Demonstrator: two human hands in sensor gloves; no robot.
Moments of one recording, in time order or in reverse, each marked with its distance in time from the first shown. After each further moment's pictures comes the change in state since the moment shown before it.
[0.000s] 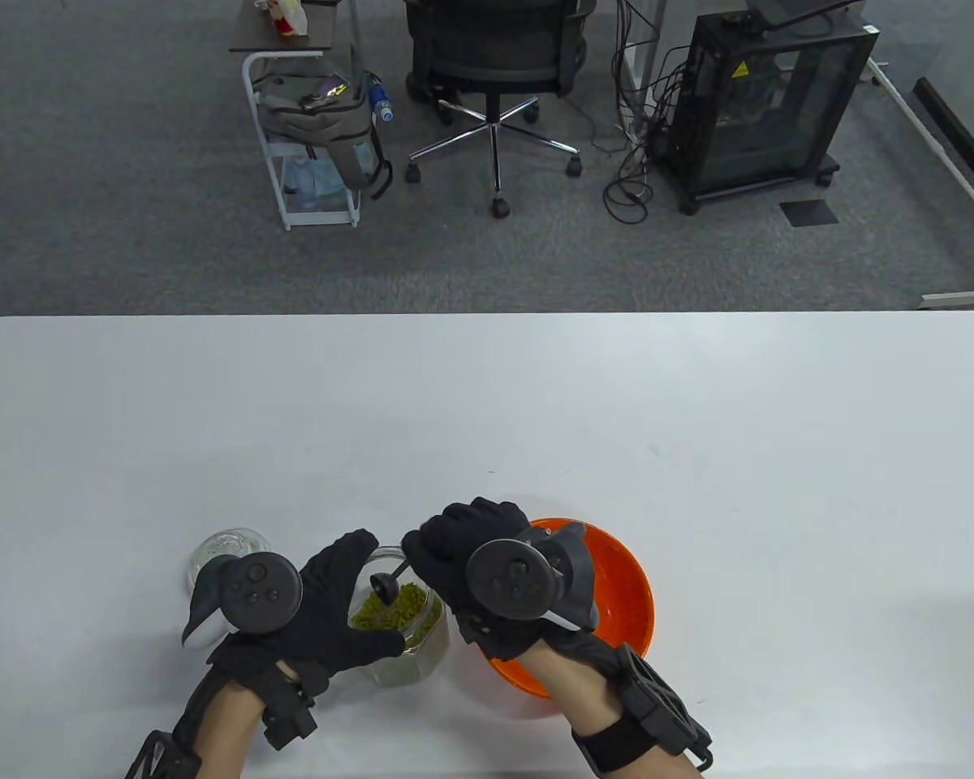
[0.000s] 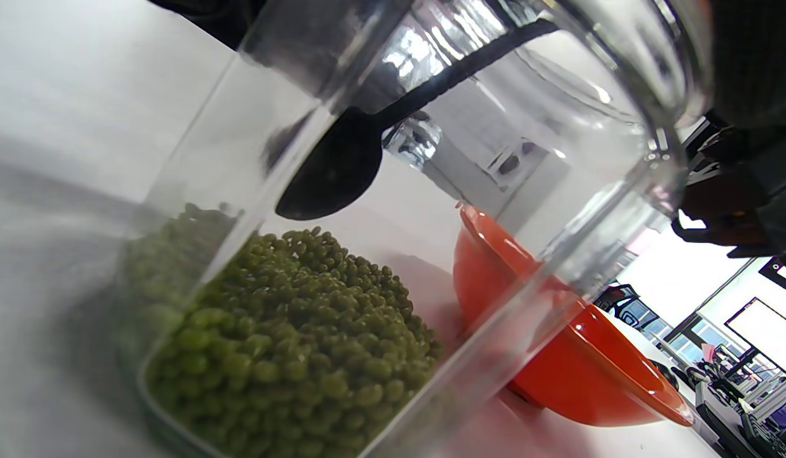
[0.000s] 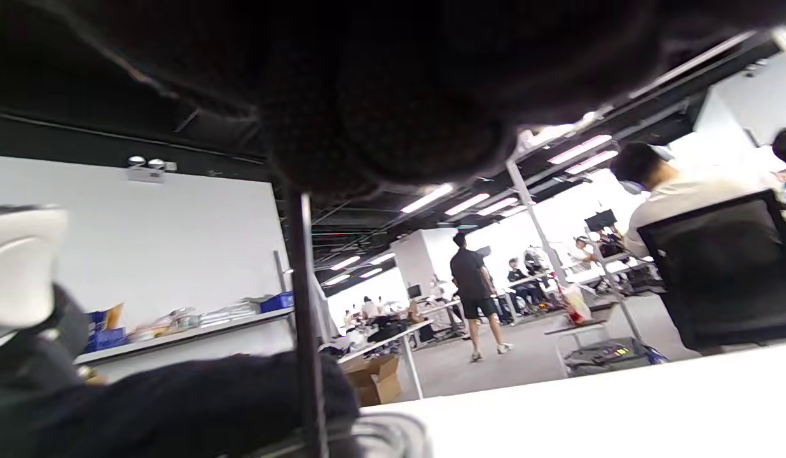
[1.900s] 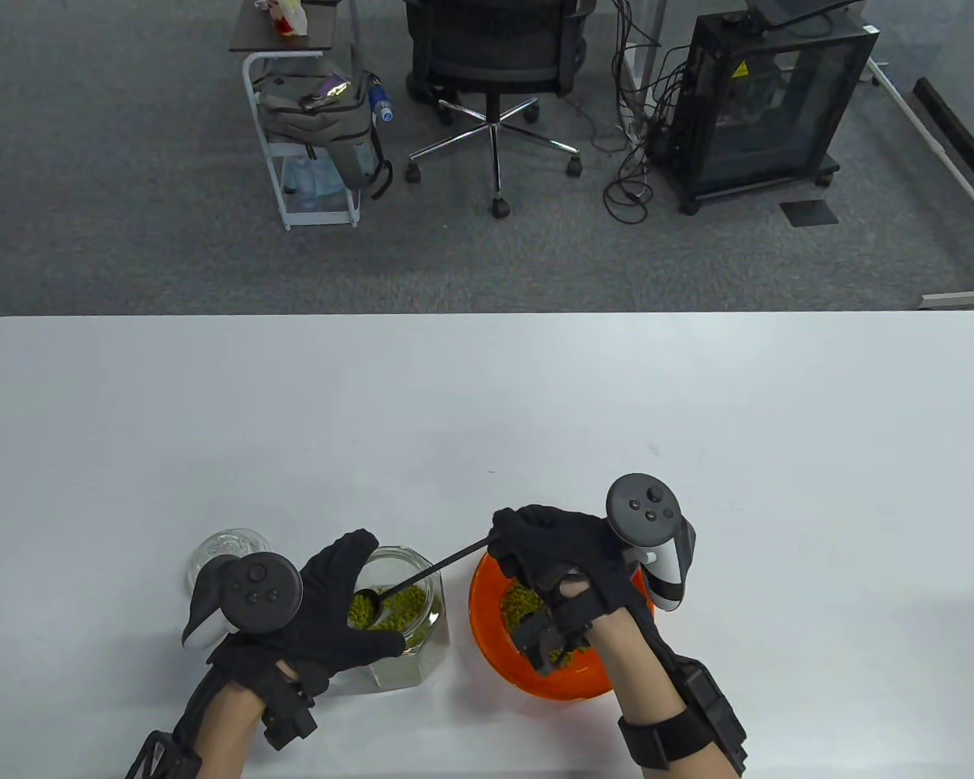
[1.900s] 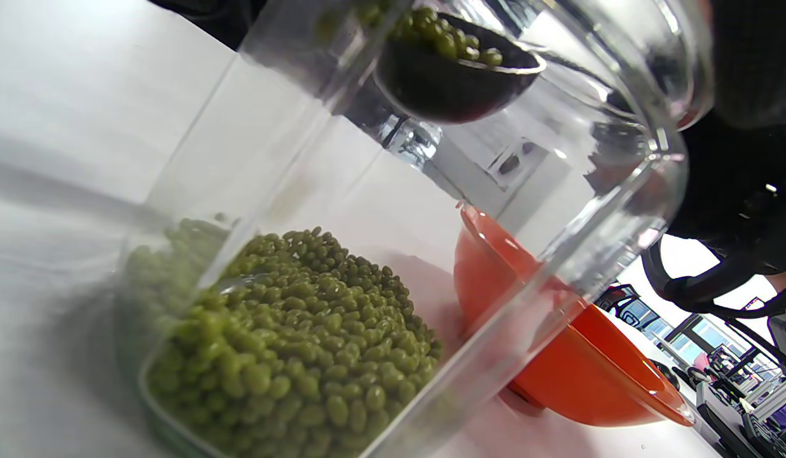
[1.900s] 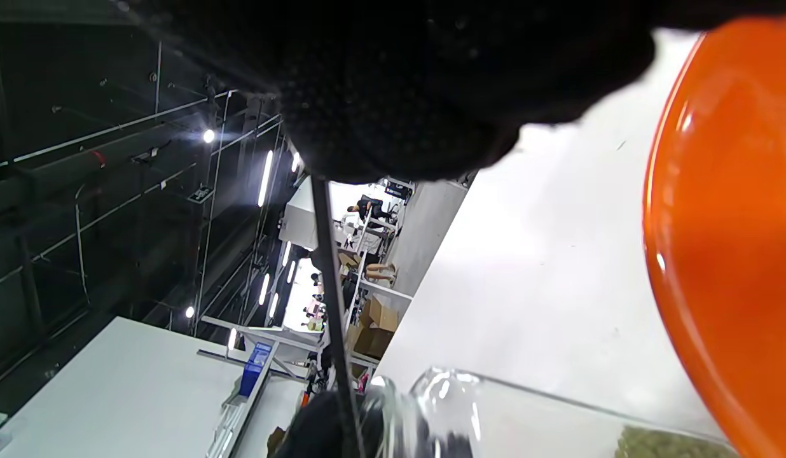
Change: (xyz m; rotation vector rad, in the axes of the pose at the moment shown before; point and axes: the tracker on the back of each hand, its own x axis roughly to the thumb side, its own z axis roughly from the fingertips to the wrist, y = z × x) left_hand 0.000 0.000 0.000 0.000 0.001 -0.001; right_hand -0.121 0.001 0.033 0.206 0.656 -0.734
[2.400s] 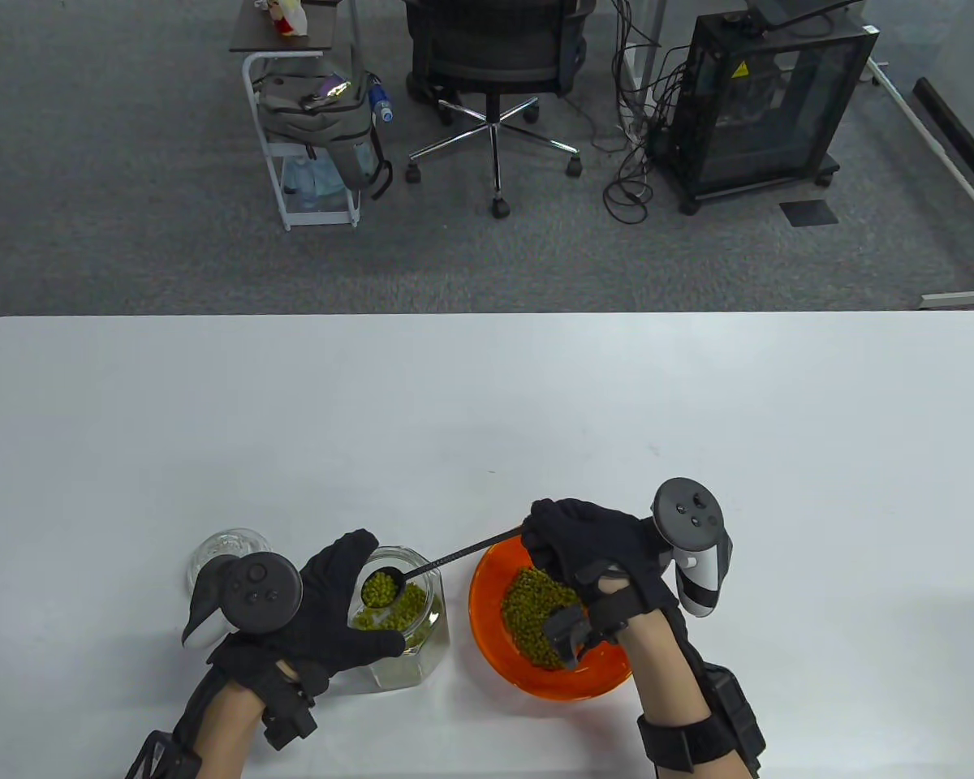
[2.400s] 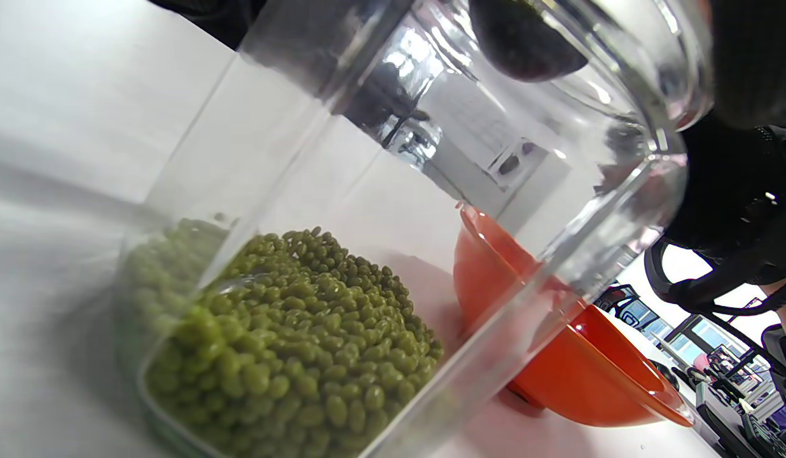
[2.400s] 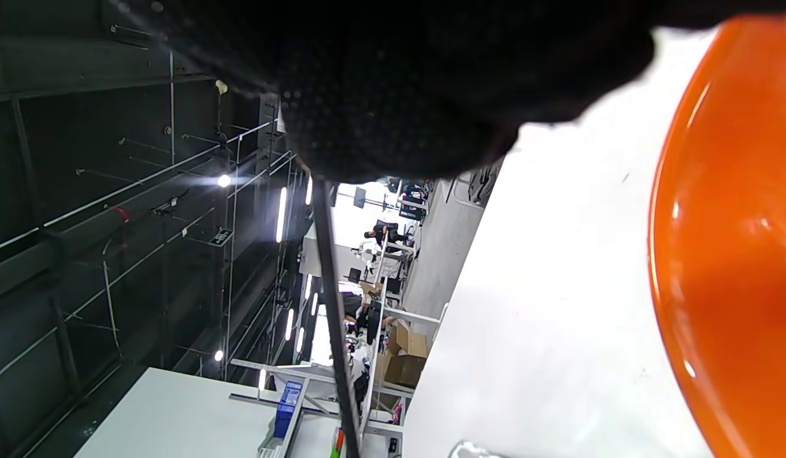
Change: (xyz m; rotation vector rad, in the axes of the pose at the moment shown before) left_hand 0.000 0.000 0.000 0.000 0.000 0.000; right_hand -0.009 -0.030 0.007 -0.047 -0.009 -0.113
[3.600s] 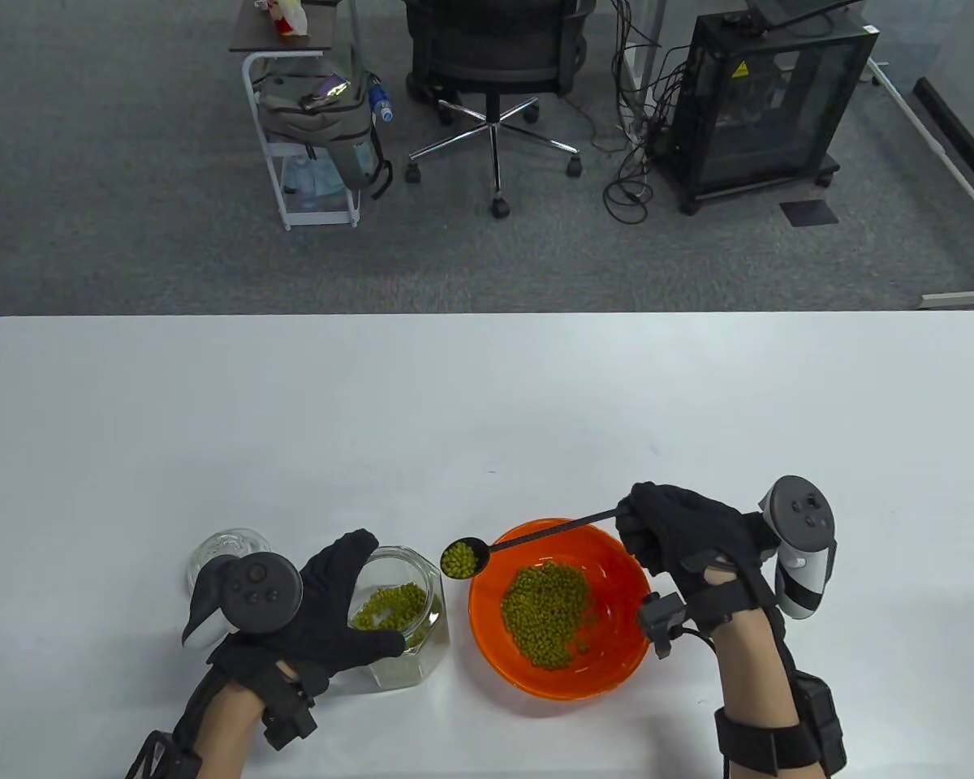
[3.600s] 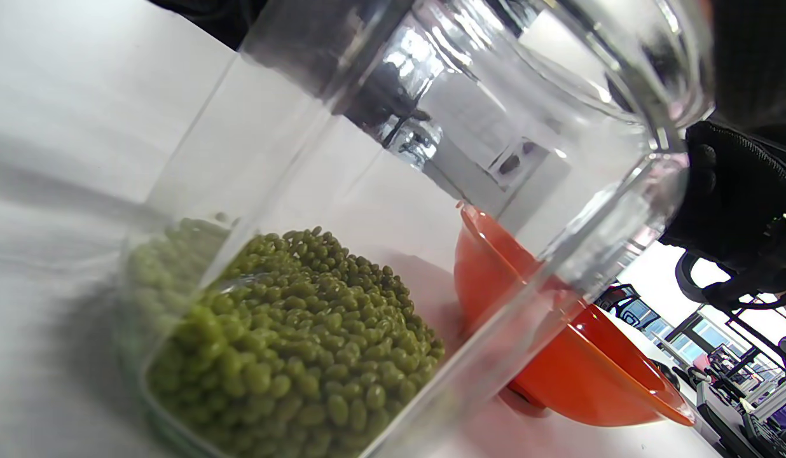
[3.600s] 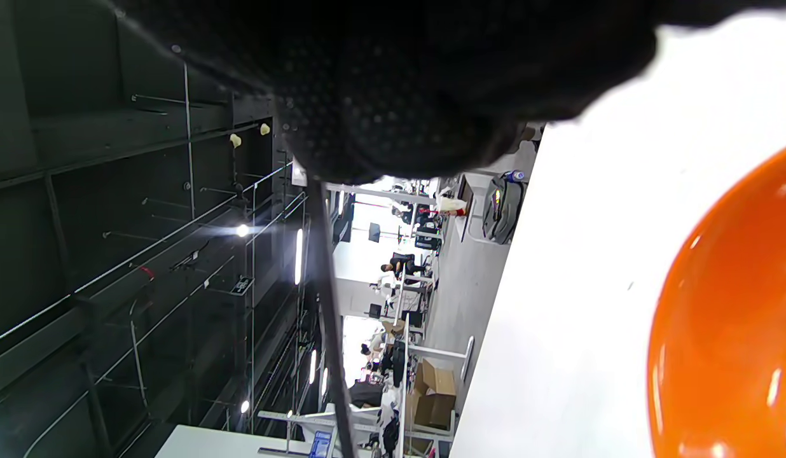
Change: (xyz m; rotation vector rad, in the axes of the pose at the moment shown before) left_hand 0.000 0.000 0.000 0.000 0.001 -0.001; right_hand 0.001 -0.093 0.019 -0.079 -0.009 -0.086
